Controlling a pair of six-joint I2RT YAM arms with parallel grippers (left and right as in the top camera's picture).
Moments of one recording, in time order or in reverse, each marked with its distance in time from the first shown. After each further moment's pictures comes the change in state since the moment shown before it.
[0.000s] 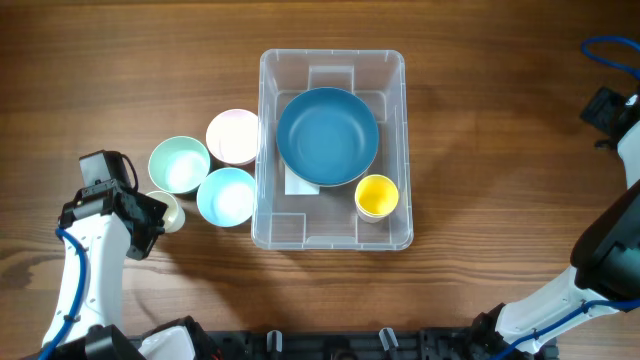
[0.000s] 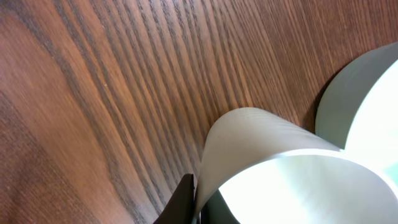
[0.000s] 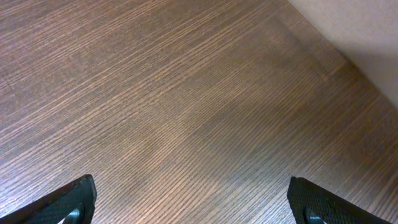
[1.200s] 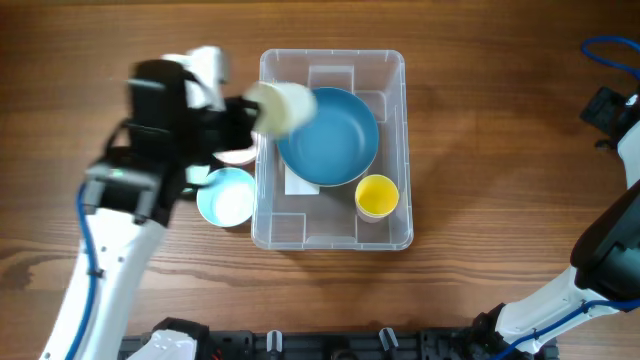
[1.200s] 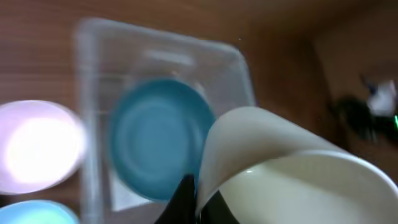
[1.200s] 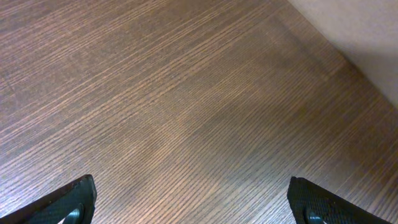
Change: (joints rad) left arm -0.606 -0.067 0.519 0.123 0.416 0.405; right arm -0.001 0.000 0.000 0.000 0.000 0.000
